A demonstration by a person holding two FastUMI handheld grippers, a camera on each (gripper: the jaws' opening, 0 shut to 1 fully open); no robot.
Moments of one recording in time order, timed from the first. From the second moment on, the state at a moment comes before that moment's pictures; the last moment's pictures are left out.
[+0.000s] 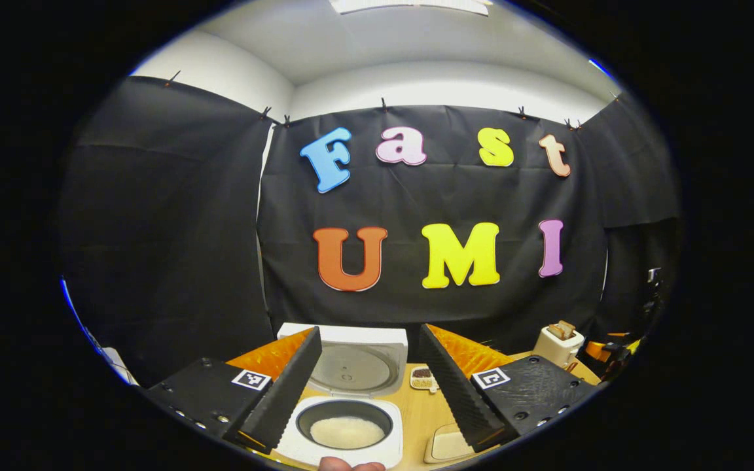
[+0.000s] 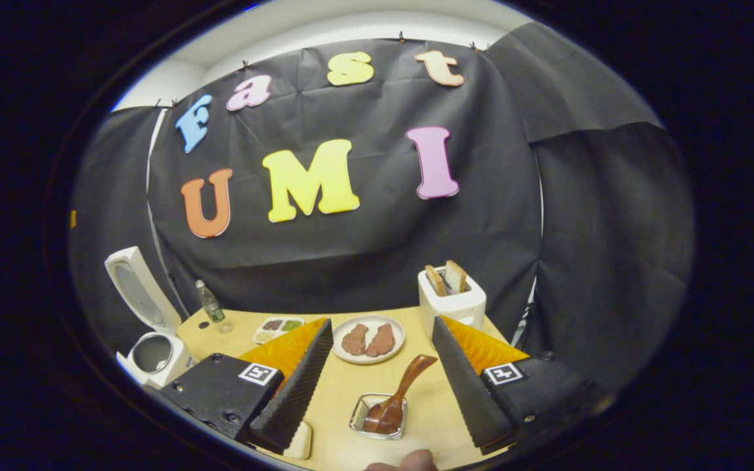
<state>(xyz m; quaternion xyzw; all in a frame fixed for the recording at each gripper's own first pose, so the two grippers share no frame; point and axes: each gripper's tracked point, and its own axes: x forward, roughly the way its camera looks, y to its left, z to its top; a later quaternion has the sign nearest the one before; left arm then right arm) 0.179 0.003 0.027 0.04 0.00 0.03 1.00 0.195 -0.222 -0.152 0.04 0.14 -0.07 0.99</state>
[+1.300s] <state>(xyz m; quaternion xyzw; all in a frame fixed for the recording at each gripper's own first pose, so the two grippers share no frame) 0.369 0.062 -0.092 0.02 0.24 0.02 0.97 0.046 -0.240 -0.121 0.10 0.14 -0.18 0.97</state>
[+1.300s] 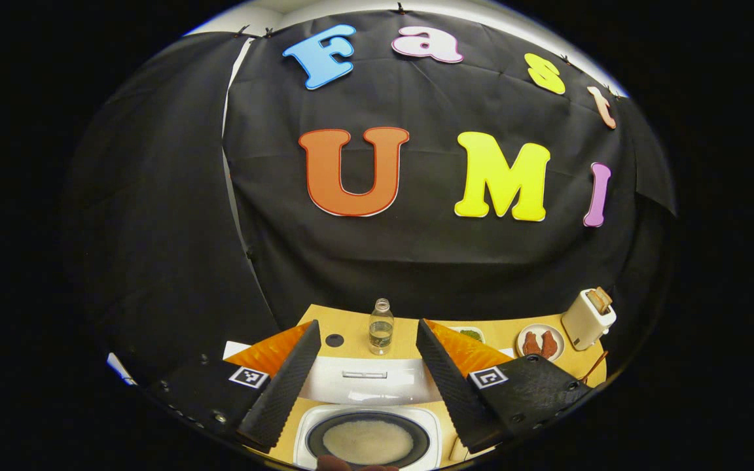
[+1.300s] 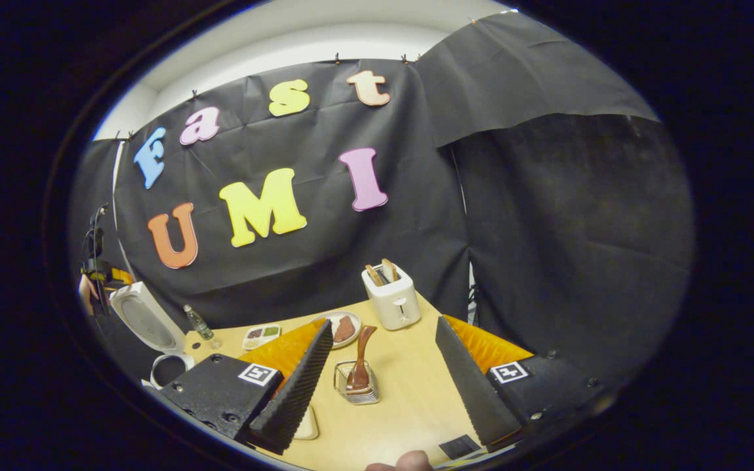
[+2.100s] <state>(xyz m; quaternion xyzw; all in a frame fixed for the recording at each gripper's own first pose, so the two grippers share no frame) 0.209 0.049 -0.158 -0.02 0.37 0.00 0.93 0.082 -0.148 -0.136 0.11 0.15 -0.03 0.98</state>
